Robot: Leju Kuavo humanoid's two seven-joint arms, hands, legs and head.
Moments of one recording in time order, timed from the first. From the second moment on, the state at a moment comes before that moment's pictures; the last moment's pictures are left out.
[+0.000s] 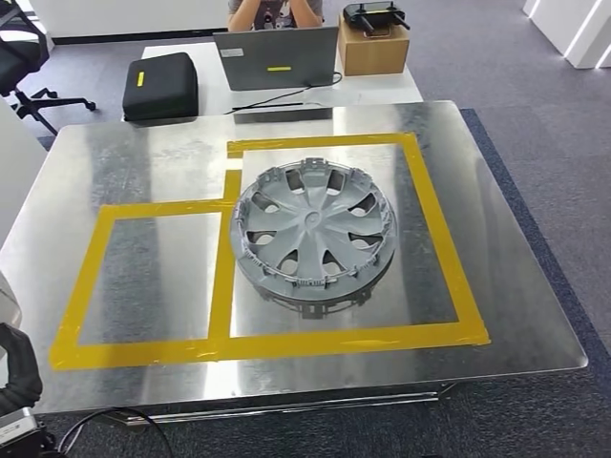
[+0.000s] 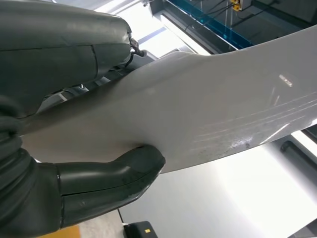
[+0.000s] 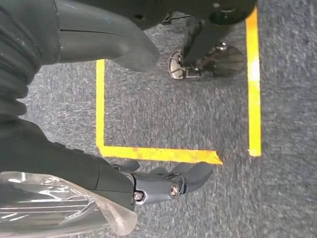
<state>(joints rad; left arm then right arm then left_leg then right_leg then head) 0.33 -0.10 0.13 -1.96 -0.38 0.70 -0.64 -0.07 0.17 -1.11 -0.20 1.27 -0.15 -0.22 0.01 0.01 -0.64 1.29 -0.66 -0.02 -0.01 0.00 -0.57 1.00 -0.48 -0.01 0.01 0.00</state>
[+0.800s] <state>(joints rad) 0.32 -0.10 0.12 -1.95 -0.39 0.70 -0.64 -0.07 0.18 -1.11 -0.20 1.27 -0.15 -0.22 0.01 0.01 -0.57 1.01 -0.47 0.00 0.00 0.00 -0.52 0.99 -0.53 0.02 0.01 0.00</state>
